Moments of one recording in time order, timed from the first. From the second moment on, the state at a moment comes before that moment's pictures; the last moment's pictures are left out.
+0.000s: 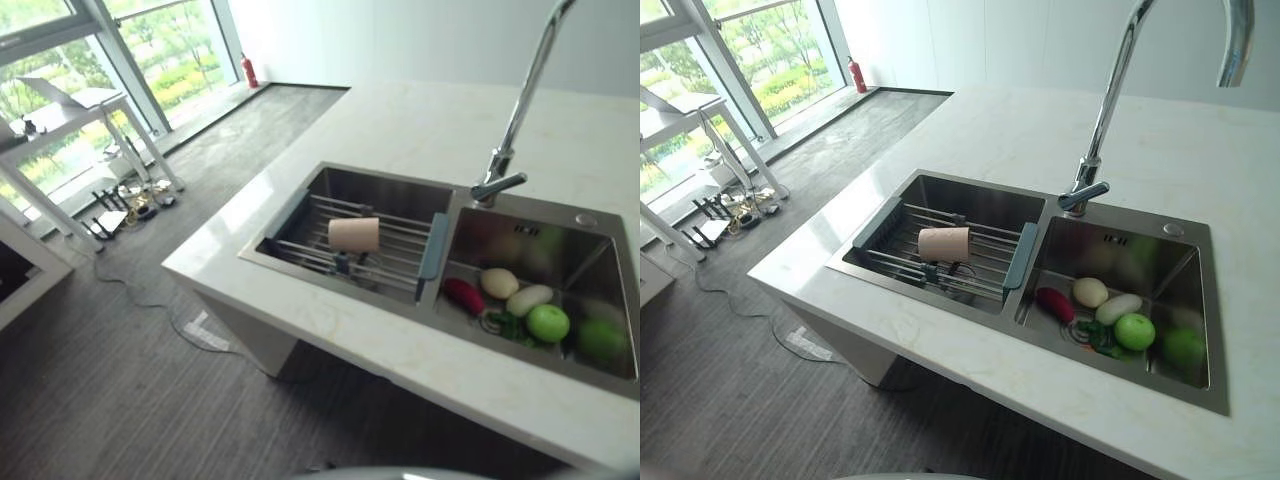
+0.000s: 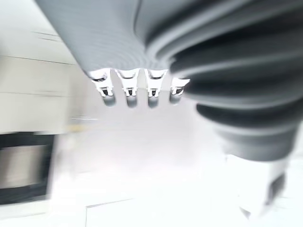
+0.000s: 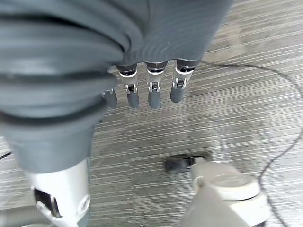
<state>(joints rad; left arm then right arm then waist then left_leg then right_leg) 0.14 1.18 0.76 0.84 -0.76 -0.29 0.32 0.27 -0.39 -0.13 1.25 0.45 -0.05 0.08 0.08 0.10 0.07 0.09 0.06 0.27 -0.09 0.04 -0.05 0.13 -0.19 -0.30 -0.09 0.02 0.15</state>
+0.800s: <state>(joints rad) -0.25 1.24 -0.02 0.33 -0.32 -0.08 -0.09 0.28 -0.32 -0.06 1.13 0.45 -0.03 0.10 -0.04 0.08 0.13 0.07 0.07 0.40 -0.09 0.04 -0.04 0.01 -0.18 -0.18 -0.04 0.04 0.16</state>
